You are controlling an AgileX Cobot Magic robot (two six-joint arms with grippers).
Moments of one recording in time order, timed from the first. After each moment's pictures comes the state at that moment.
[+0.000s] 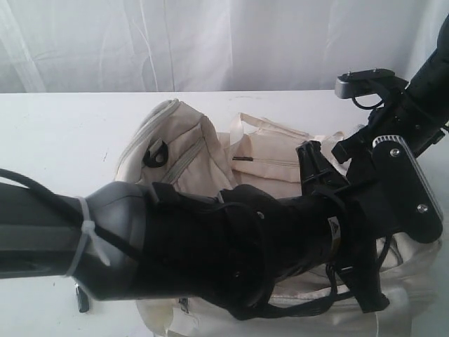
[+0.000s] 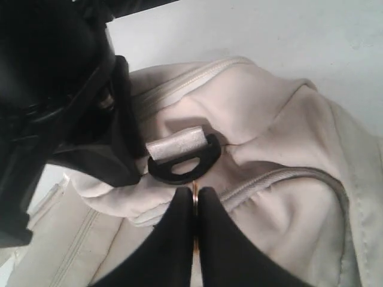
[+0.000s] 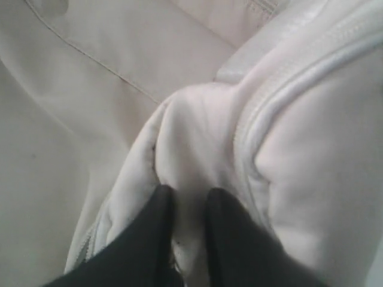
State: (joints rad) left arm -1.12 1.85 -1.25 1.67 0.28 -1.24; right arm 0.10 1.70 -1.23 0.27 0.98 -0.43
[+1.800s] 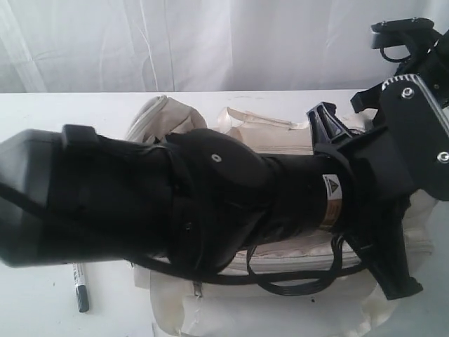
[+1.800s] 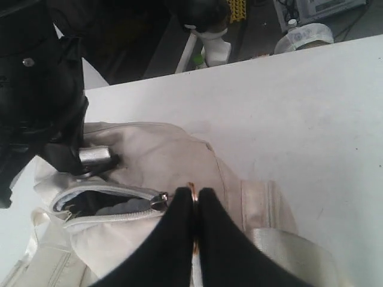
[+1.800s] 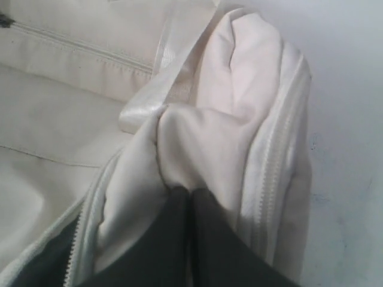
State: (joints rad) left arm -1.11 1.72 -1.25 1.67 0.09 -1.24; right arm 0.02 1.71 -1.35 0.20 0.83 -0.33
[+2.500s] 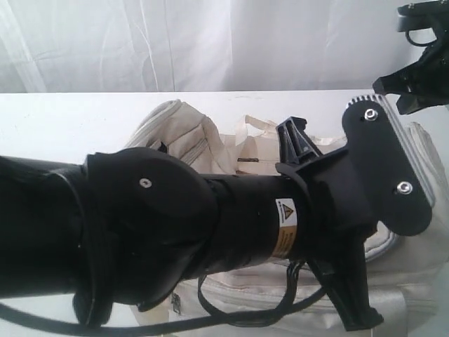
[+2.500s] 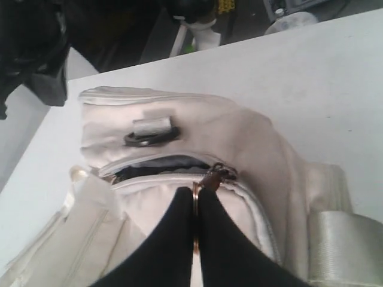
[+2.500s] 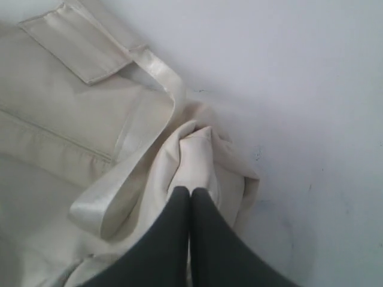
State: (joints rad) left arm -1.12 1.60 -1.09 1.66 0.13 -1.22; right arm -0.04 1.66 -1.36 0.18 0.80 -0.32
